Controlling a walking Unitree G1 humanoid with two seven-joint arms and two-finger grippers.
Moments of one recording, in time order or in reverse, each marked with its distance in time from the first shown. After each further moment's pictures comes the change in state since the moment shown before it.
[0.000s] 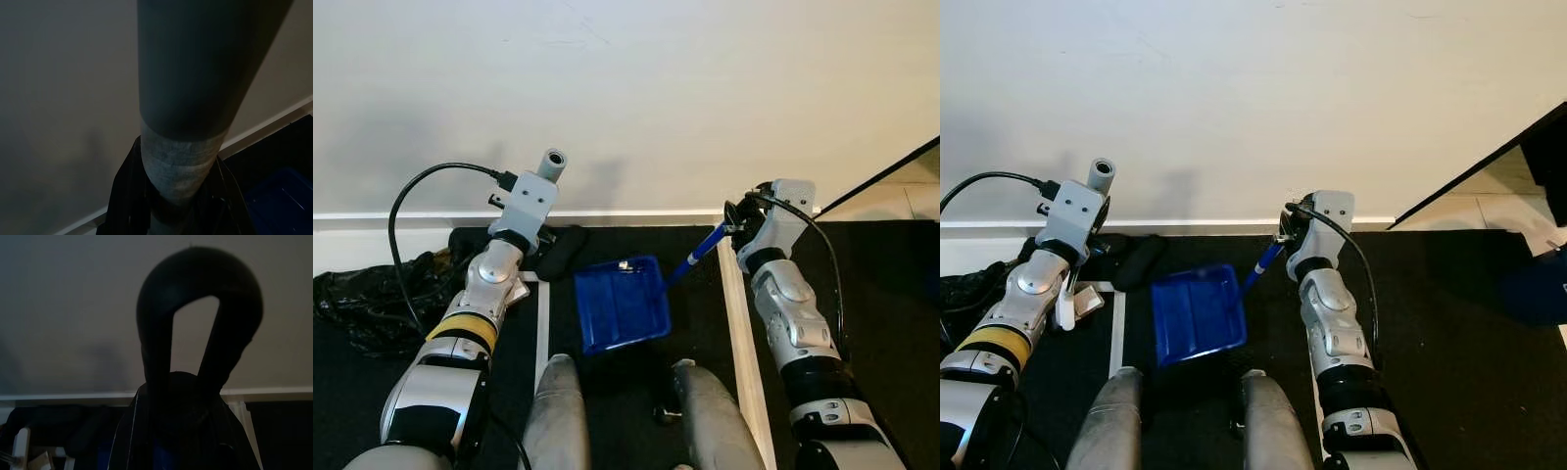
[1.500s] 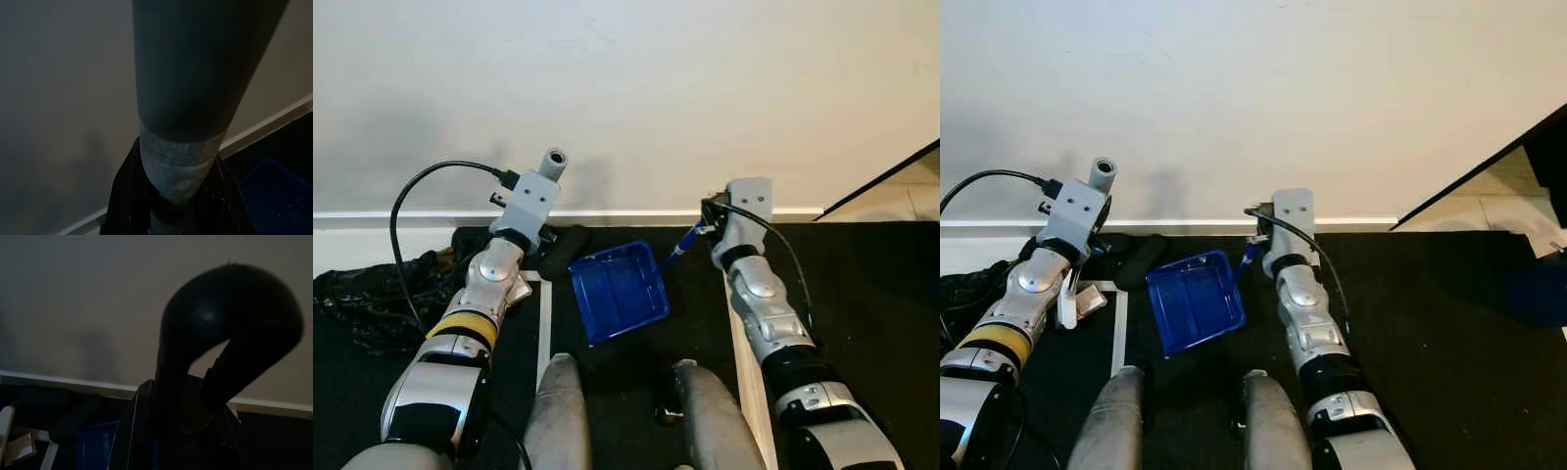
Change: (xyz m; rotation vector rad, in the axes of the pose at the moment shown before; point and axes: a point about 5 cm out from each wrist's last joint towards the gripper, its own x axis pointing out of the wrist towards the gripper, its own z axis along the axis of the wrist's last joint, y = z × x) left arm 0.002 0.000 0.001 0.012 0.001 -0.011; right arm 0.009 0.016 -0.013 -0.179 0.042 0.003
